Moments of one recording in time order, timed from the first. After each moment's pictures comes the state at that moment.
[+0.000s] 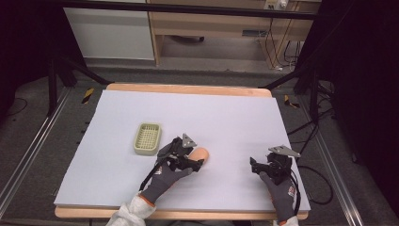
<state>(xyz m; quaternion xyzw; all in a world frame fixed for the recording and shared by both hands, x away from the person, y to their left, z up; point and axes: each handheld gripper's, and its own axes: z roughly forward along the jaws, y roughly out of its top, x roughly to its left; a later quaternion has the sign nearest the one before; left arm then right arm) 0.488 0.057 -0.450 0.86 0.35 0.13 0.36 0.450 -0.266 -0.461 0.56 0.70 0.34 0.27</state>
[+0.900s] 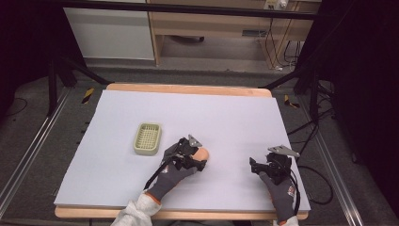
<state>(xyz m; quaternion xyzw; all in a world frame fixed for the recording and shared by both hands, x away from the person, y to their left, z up) 0.499 0.040 -0.466 0.87 0.36 0.13 0.33 0.451 -0.265 -0.462 0.57 0.70 0.34 0.26</state>
